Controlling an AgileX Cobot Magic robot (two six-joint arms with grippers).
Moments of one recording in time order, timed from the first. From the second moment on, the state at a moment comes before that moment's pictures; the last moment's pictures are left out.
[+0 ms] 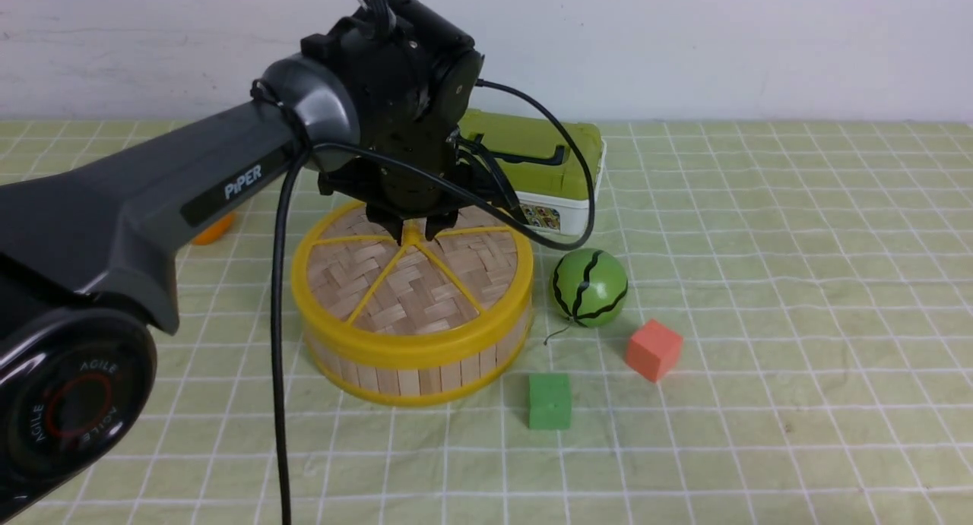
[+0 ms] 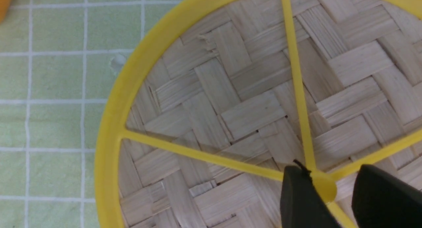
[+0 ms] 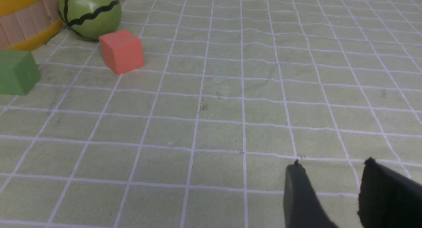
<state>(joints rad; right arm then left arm) 0.06 -0.01 0.02 -0.03 0.38 0.04 -0.53 2.16 -2.02 0.34 1.10 -0.65</state>
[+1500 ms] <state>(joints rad) 0.06 -0.01 0.02 -0.03 0.38 0.04 -0.53 2.22 -2.11 0.33 1.18 -0.63</state>
